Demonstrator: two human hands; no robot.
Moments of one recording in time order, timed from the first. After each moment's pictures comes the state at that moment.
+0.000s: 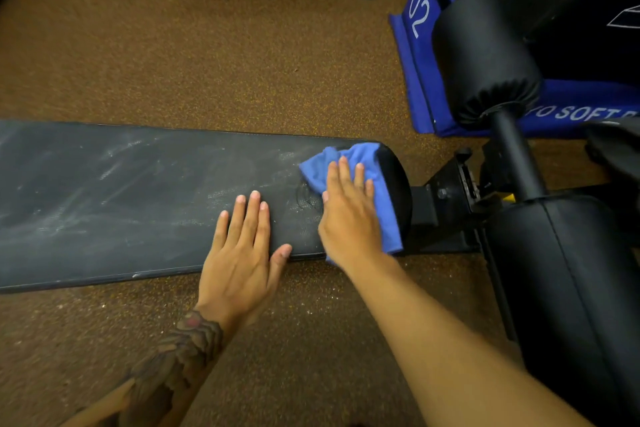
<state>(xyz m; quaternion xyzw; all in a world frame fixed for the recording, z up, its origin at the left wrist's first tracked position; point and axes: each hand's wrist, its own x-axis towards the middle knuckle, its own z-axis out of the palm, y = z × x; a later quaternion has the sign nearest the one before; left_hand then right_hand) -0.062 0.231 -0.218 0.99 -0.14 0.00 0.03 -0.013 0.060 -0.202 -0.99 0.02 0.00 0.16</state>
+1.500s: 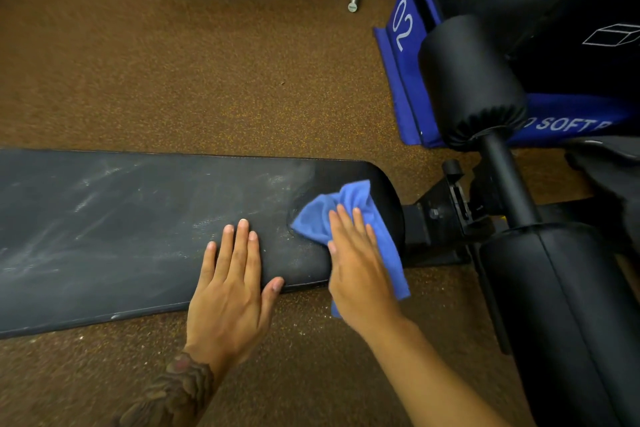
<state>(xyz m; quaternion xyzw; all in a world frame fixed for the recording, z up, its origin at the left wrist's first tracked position) -0.060 0.233 -0.227 0.99 -0.15 0.00 0.04 -0.051 0.043 -0.203 -0.96 -0.01 -0.03 0.28</state>
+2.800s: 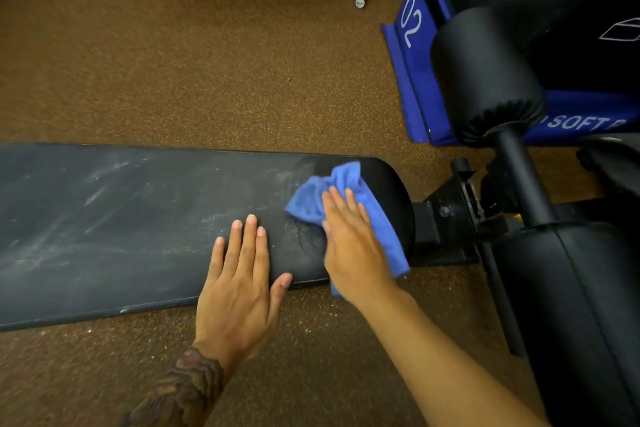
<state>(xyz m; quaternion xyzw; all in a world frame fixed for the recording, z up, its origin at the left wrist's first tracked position) -0.061 0.233 -0.226 0.99 -0.15 0.00 0.04 -0.018 0.053 -0.212 -0.97 -0.03 -0.03 0.25</state>
